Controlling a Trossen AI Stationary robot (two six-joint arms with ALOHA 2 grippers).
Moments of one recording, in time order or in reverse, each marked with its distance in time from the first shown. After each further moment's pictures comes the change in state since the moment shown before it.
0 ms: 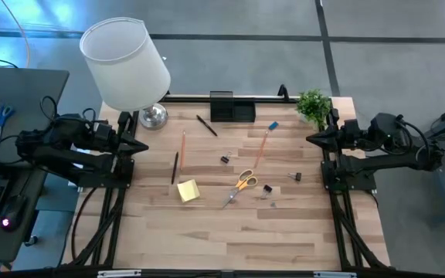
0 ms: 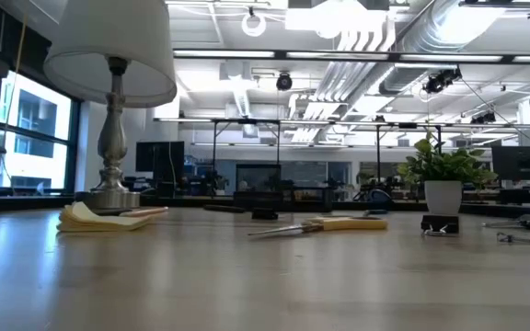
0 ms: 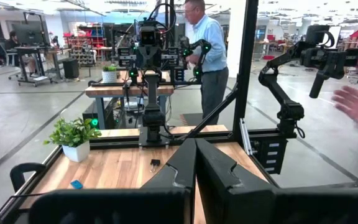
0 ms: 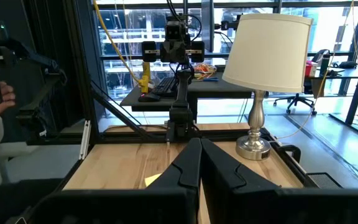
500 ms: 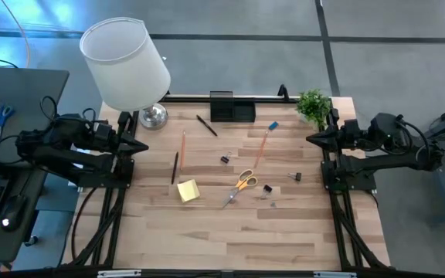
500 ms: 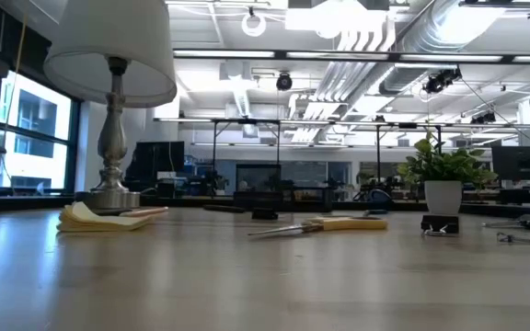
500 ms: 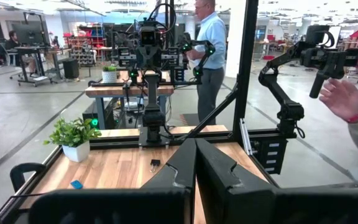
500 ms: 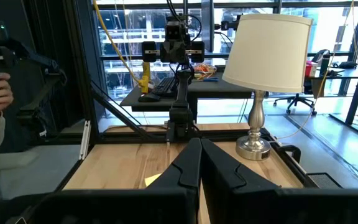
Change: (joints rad) left arm 0.000 0.000 0.000 0.001 0.000 0.000; right arm 0.000 0.000 0.000 0.001 0.000 0.000
